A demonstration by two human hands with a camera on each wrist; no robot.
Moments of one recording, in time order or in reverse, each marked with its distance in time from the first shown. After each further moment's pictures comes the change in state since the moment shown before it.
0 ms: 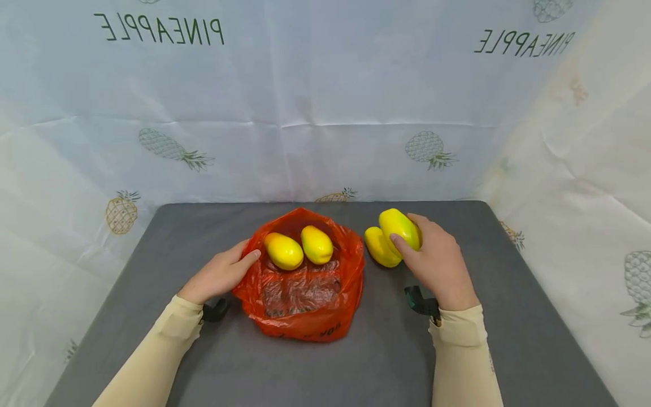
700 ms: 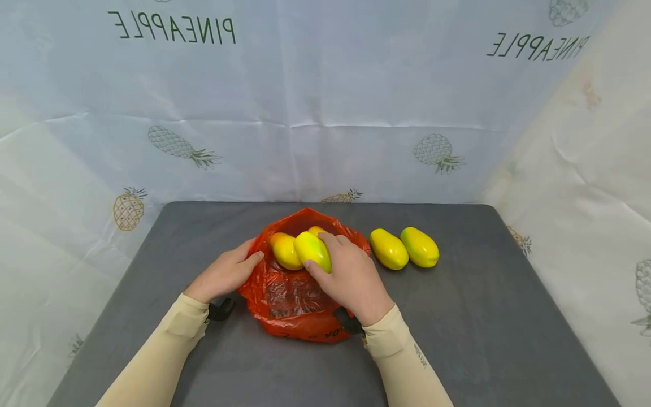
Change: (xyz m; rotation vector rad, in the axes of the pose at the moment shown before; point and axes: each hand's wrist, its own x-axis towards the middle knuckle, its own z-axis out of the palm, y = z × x) left_hand -0.001 0.003 0.000 -0.019 -0.003 -0.015; right_hand -0.006 -0.111 0.084 0.052 -0.117 -0.279
